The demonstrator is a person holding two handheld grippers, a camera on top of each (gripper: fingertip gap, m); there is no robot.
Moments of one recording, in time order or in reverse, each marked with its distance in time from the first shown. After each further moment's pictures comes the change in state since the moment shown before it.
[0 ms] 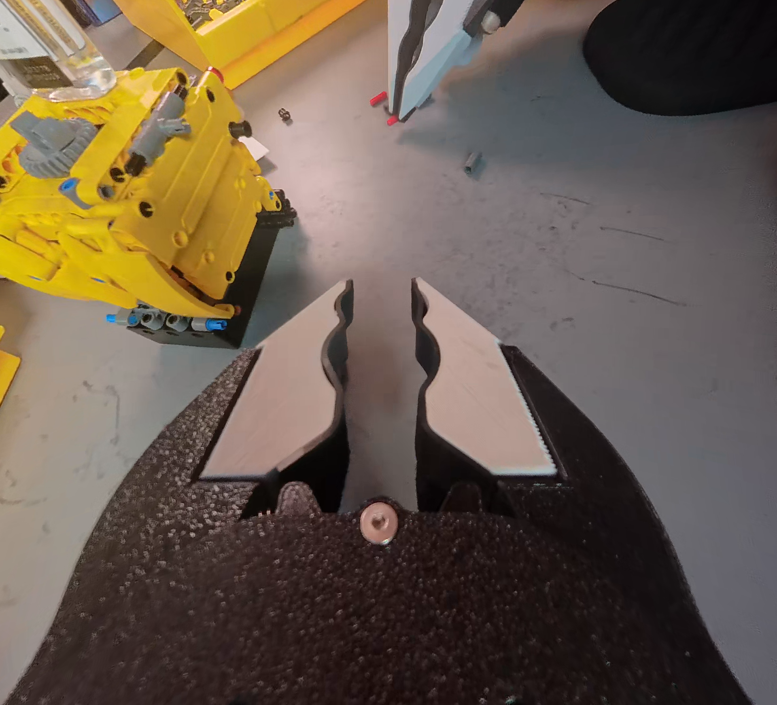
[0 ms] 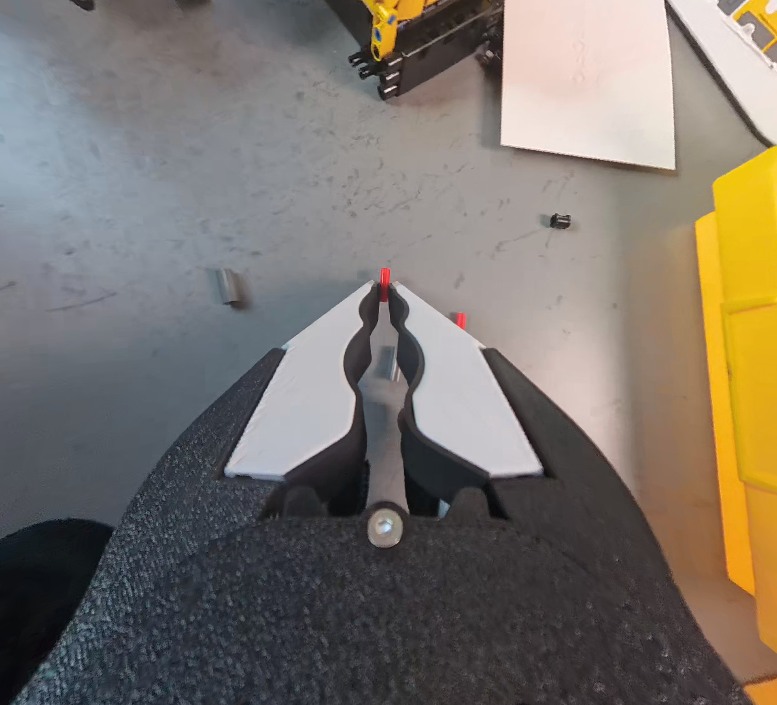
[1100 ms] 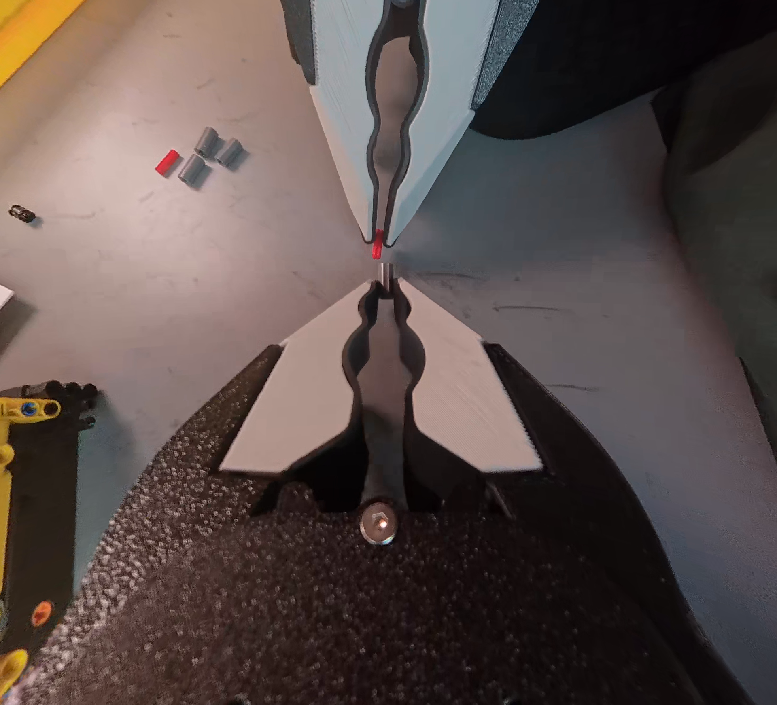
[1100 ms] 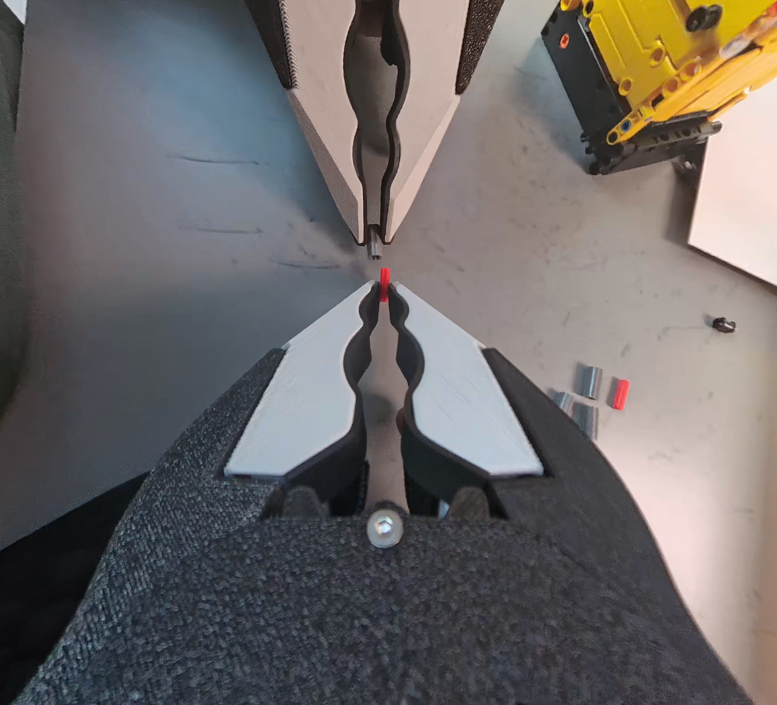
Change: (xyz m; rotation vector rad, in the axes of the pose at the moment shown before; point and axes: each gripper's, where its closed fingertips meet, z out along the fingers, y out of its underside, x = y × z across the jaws) left arm 0.079 -0.027 0.071 -0.120 0.392 0.135; right arm -0.098 -0.002 -0.015 0.101 -0.175 -0.252
